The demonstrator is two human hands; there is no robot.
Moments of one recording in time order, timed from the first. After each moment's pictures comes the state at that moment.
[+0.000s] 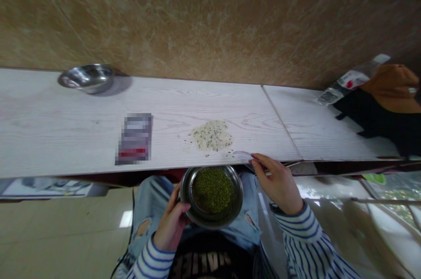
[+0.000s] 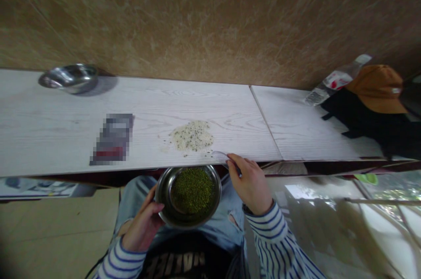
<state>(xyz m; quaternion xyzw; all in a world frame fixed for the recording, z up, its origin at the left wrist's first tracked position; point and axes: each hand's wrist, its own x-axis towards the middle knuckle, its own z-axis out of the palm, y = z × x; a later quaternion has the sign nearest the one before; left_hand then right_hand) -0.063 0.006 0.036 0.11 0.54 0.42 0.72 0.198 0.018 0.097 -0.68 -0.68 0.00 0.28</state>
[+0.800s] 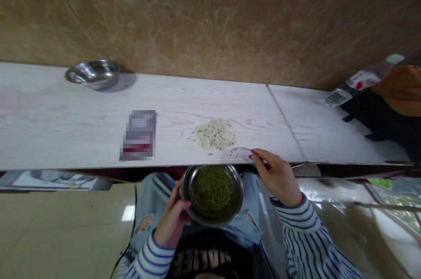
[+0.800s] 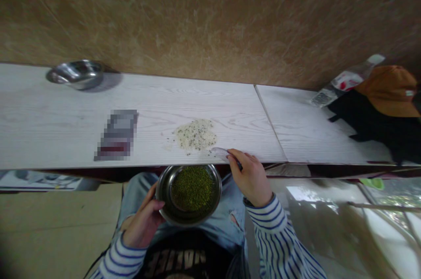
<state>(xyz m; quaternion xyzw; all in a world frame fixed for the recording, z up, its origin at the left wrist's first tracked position) -0.066 0.007 0.037 0.11 0.54 0.42 0.72 0.197 0.035 0.099 -0.67 -0.68 0.02 0.29</state>
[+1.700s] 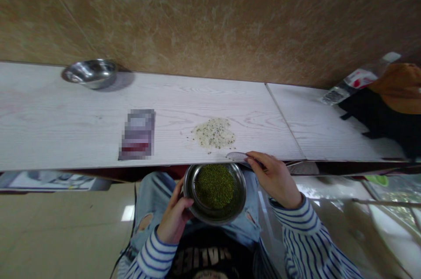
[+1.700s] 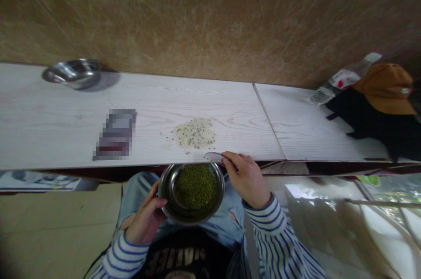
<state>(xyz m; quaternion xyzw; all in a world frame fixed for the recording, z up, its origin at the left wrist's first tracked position) -0.060 0.009 0.040 0.12 0.53 0.43 0.72 0.192 0.029 0.104 -0.65 -0.70 0.07 0.26</state>
